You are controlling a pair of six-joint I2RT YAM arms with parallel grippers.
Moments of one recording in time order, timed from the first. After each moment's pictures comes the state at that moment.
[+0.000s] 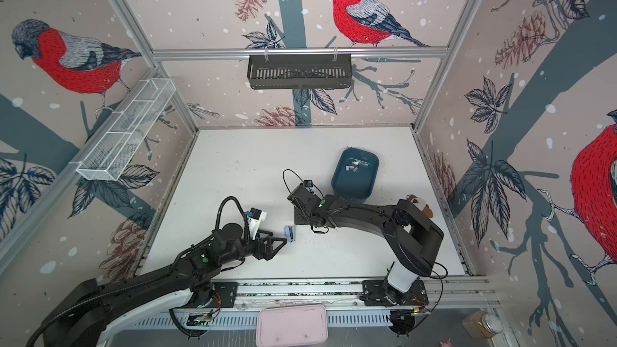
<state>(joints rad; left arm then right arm) -0.83 0.80 0.09 0.24 0.25 -0.66 0.99 1.66 0.99 -0.39 0.12 0.81</state>
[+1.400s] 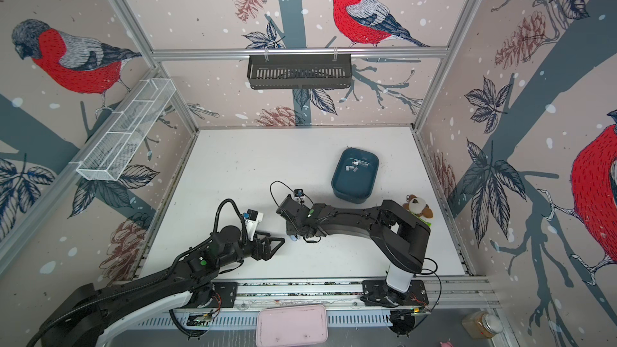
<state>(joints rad) -0.83 0.78 0.06 0.25 0.22 -0.71 1.10 1.70 1.00 -0.37 0.19 0.86</state>
